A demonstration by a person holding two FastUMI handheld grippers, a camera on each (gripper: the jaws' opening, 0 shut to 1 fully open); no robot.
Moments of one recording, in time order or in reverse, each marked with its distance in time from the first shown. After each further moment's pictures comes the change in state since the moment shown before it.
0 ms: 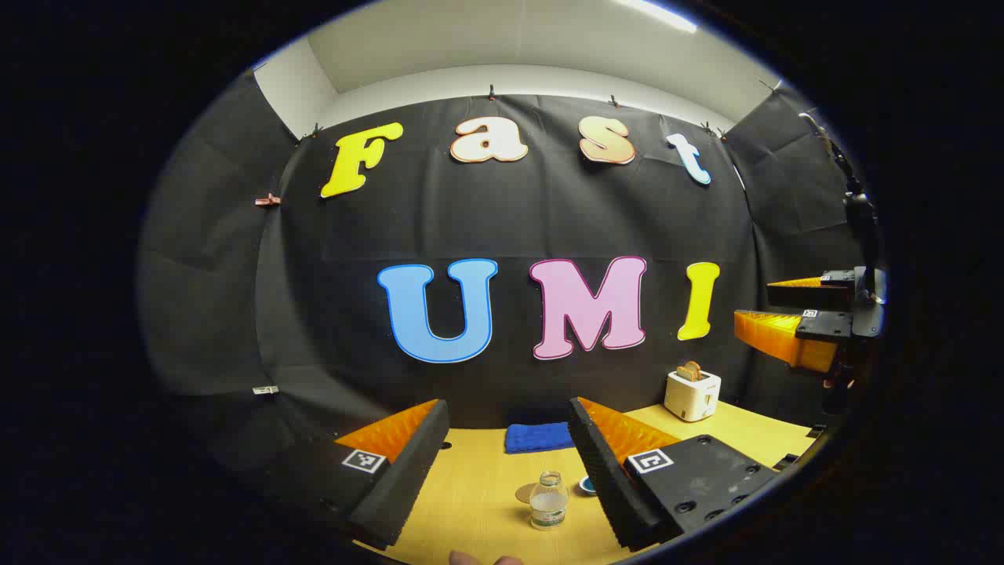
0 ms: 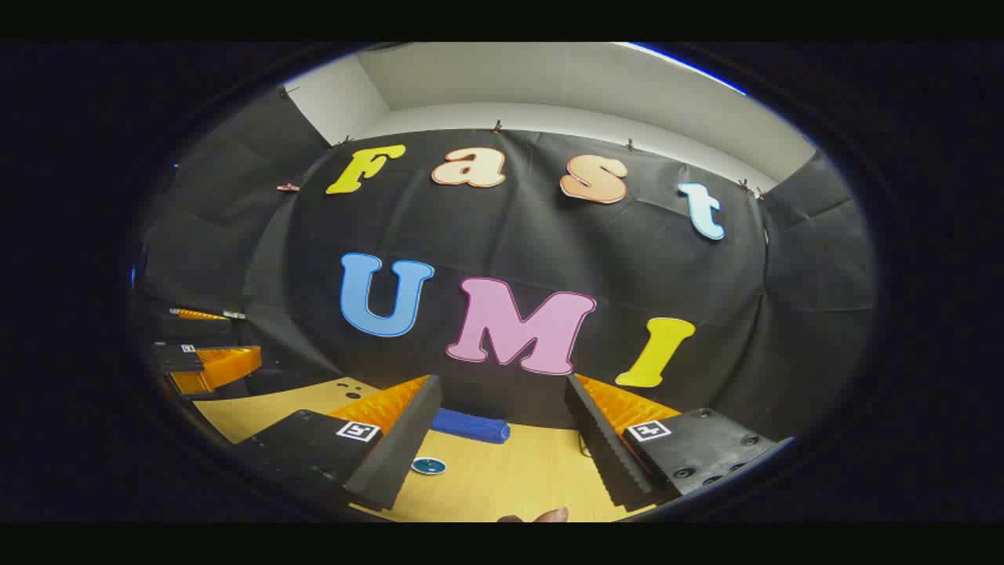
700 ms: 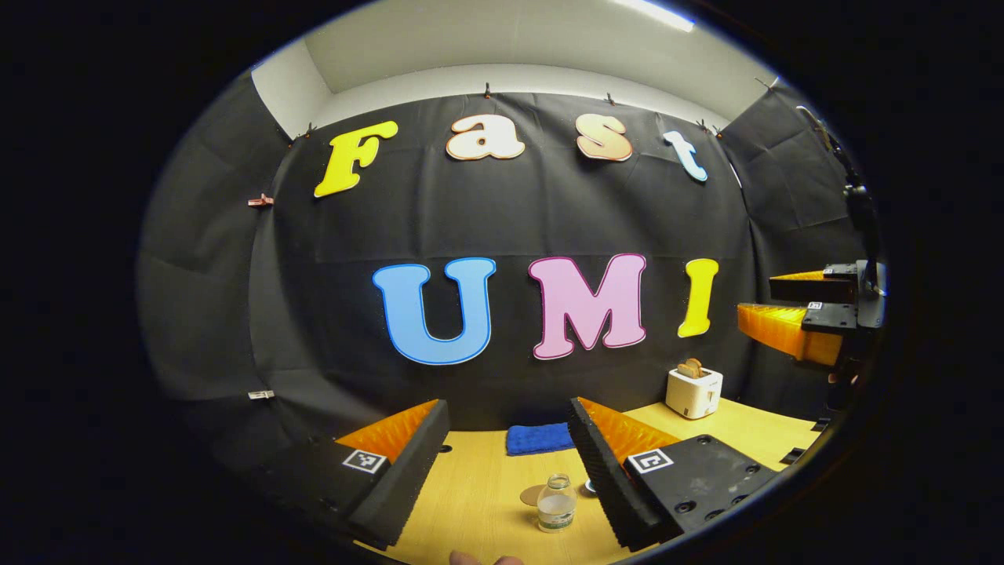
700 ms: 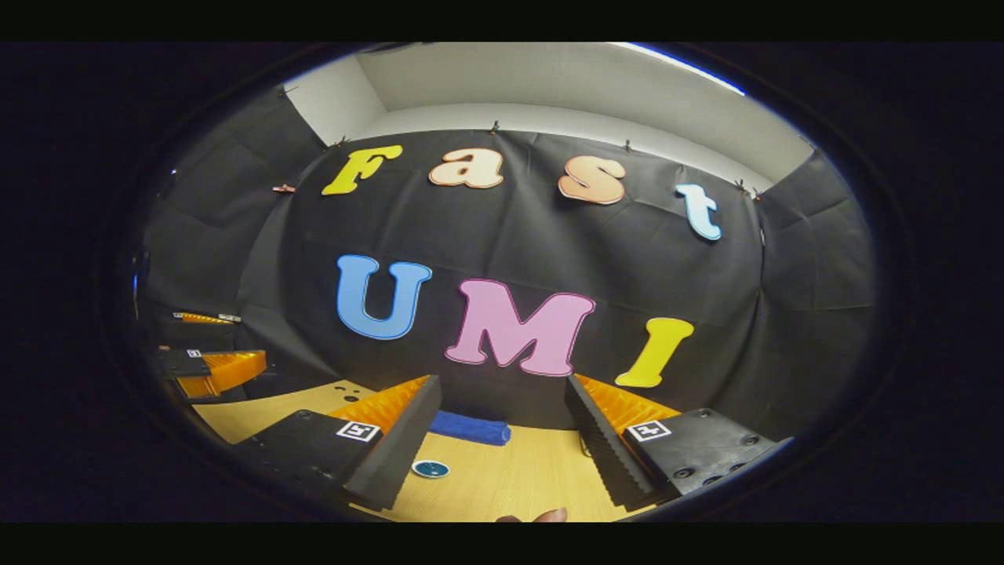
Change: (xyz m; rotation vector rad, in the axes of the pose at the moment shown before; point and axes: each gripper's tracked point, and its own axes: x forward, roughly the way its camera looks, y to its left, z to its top) left arm 0.012 0.012 -0.004 0.013 0.001 -0.017; right arm 0.004 0.009 0.002 0.001 -0.007 -0.022
